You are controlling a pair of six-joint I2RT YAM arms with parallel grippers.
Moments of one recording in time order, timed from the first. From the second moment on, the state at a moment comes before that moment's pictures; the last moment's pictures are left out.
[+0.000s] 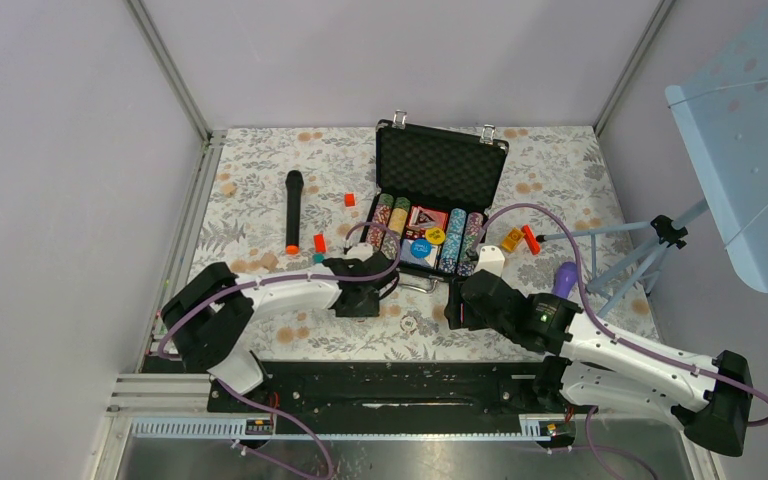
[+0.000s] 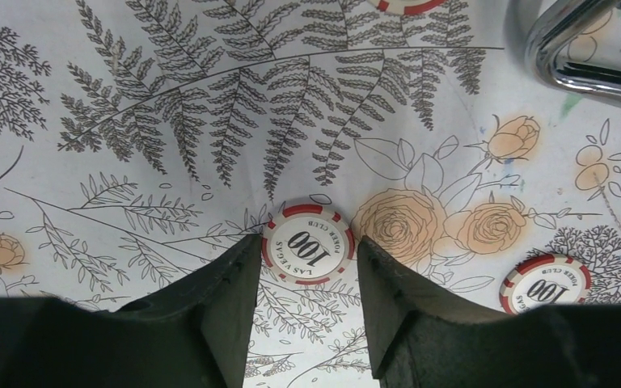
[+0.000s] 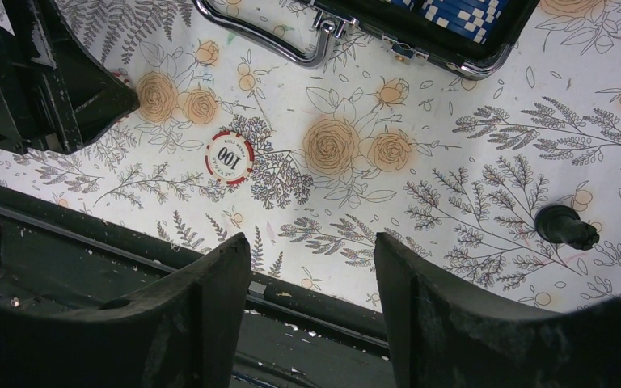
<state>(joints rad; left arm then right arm) -0.94 1.58 0.86 -0.60 -0.30 -0.93 1.03 0.87 0.66 -0.66 0.35 0.77</state>
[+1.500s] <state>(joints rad) -0.89 1.41 0.82 -0.72 -0.32 -0.93 0.99 0.95 0.61 -0.56 0.27 0.85</state>
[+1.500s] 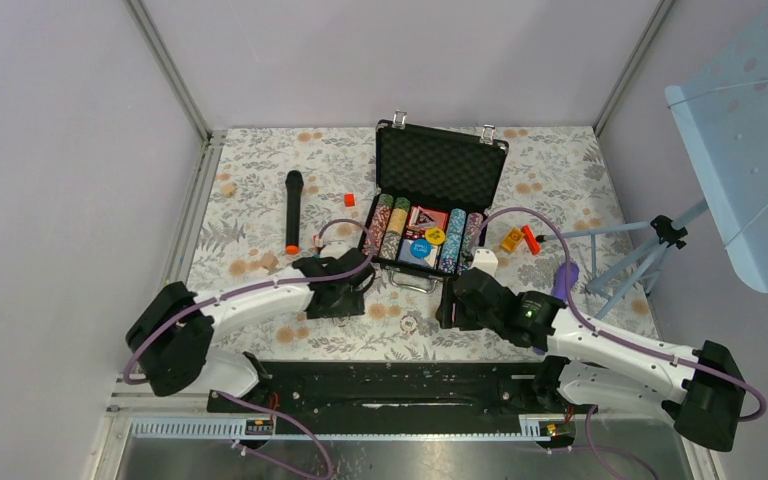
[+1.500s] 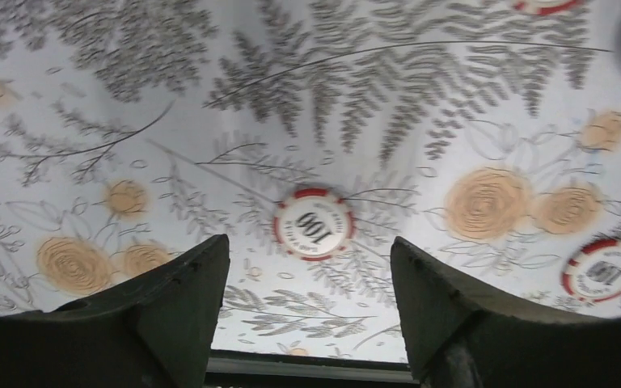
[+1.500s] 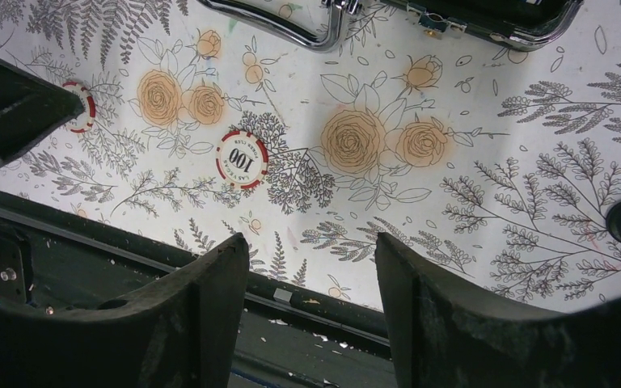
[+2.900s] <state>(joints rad) -0.86 1.44 0.74 -0.61 -0.28 -0.91 0.98 0.99 0.58 -0.53 0.23 0.86</state>
